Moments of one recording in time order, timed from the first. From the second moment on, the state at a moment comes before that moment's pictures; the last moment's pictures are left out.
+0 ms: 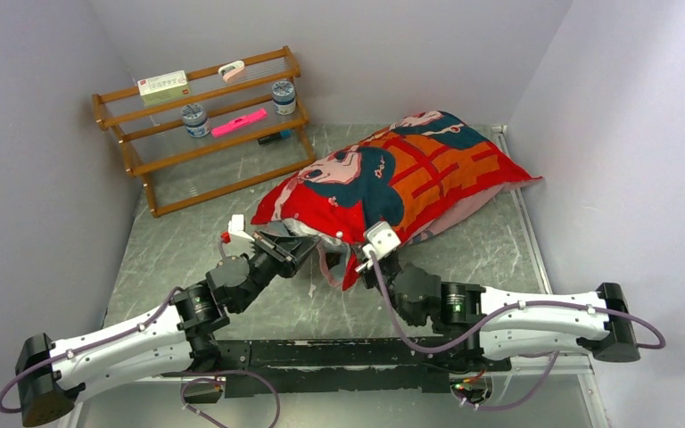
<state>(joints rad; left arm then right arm) -1.06 0.68 0.45 0.19 -0.44 -1.53 1.45 0.93 0.70 0.09 0.87 -0.05</state>
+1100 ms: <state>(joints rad) -1.05 0.77 0.38 0.57 -0.30 -1.34 1.29 0.87 0.80 -0.15 0.33 0.37</state>
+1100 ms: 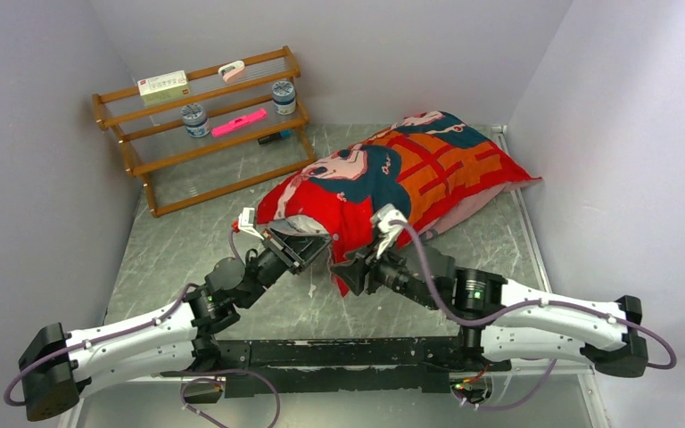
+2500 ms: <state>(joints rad) -1.03 0.79 0.39 0.60 -0.24 -1.24 0.98 0.94 0.87 -0.12 0.07 0.63</state>
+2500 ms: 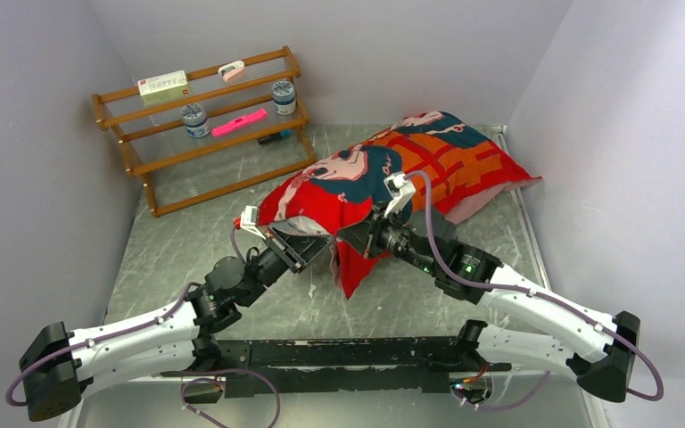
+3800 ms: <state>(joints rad) -1.02 0.84 0.31 0.76 -0.31 -1.56 0.96 0.83 0.55 0.29 -0.08 0.89</state>
